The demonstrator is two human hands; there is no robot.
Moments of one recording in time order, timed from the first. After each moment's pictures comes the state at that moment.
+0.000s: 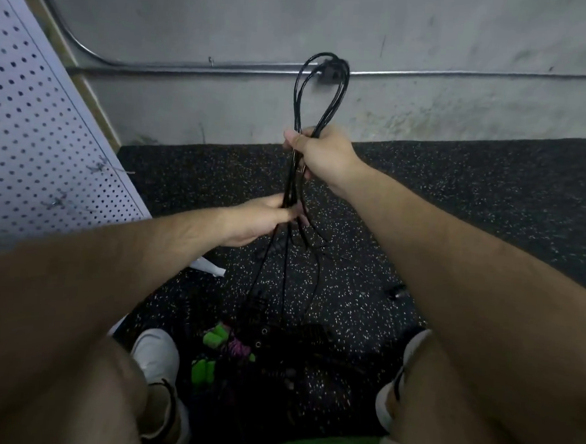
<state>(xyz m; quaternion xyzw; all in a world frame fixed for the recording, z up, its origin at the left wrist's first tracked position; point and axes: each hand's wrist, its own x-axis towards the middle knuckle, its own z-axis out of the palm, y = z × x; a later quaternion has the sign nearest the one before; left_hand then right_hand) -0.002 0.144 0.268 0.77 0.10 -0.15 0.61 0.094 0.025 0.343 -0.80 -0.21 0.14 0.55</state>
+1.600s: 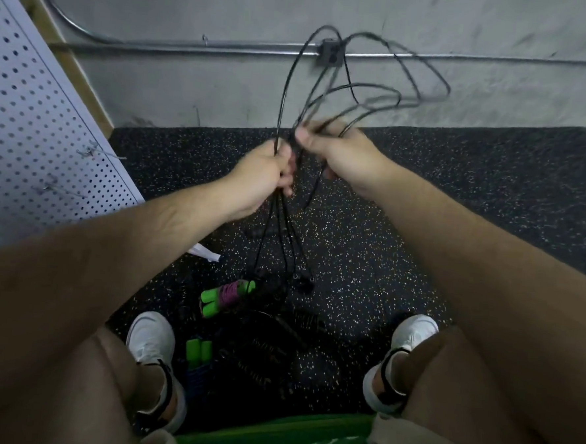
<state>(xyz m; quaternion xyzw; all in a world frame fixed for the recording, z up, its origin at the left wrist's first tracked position) 0.007 0.116 0.313 0.71 0.13 0.05 0.69 0.084 -0.028 0.357 -0.78 -0.24 0.23 0.53</state>
